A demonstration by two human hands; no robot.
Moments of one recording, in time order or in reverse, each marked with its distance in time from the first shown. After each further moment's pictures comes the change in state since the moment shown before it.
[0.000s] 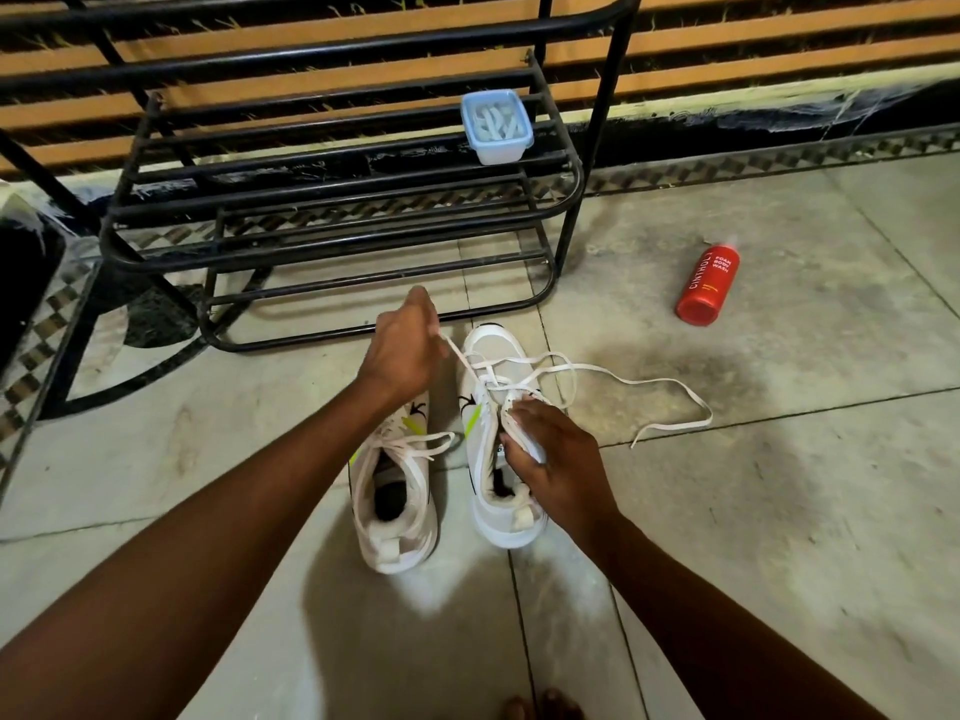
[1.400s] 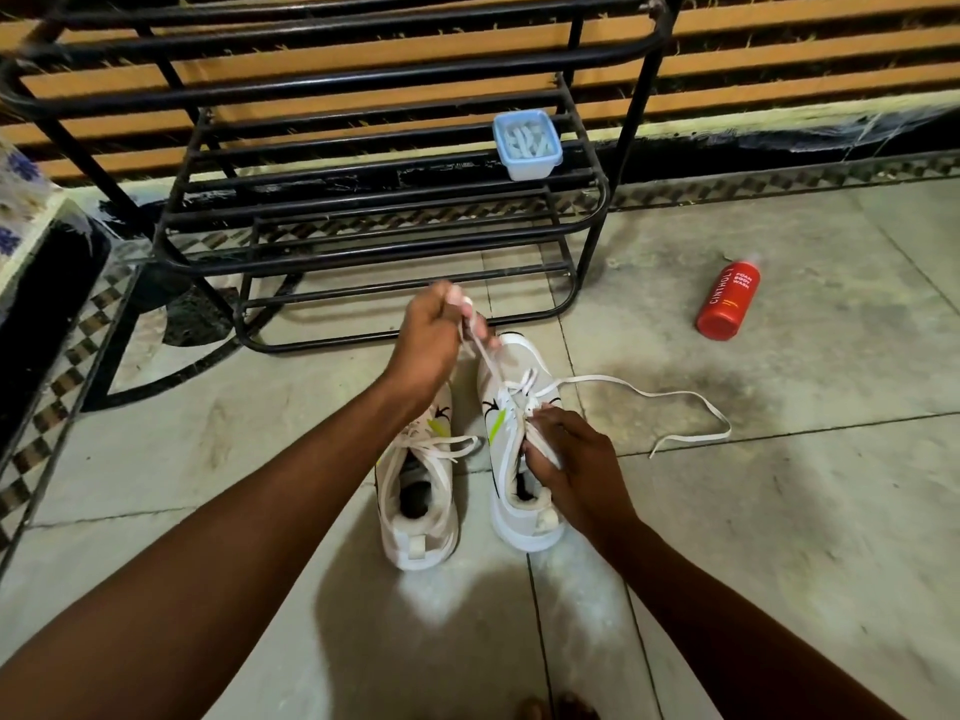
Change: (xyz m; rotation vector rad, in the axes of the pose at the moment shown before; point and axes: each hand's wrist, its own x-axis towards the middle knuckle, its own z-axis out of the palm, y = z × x) left_hand -0.013 0.029 -0.012 -0.889 -0.002 -0.126; right_hand 0.001 0.002 -0.003 0.003 -0.001 -0.057
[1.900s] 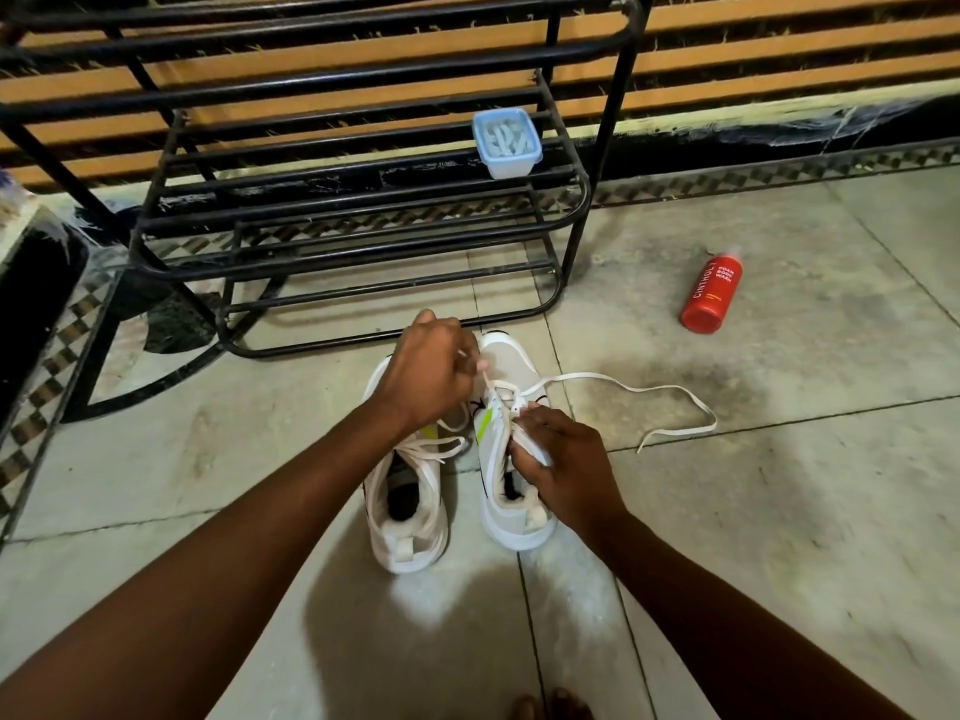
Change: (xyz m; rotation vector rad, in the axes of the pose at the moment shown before) left_hand -0.013 -0.003 -0.006 1.053 -0.164 0.389; right_hand 0.004 -0.002 -0.002 -0.092 -0.005 -0.043
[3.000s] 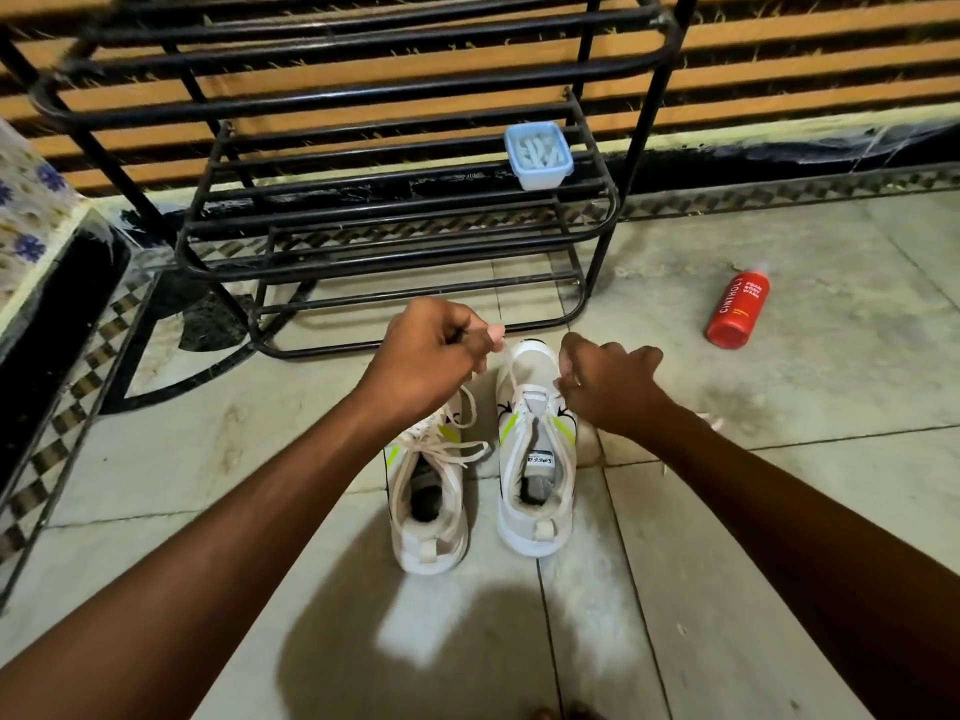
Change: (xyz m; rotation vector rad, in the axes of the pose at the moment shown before) left_hand -0.025 0.036 -0.068 -0.513 0.019 -0.256; right_hand 0.106 -0.022 -0.062 -0.392 -0.382 0.238
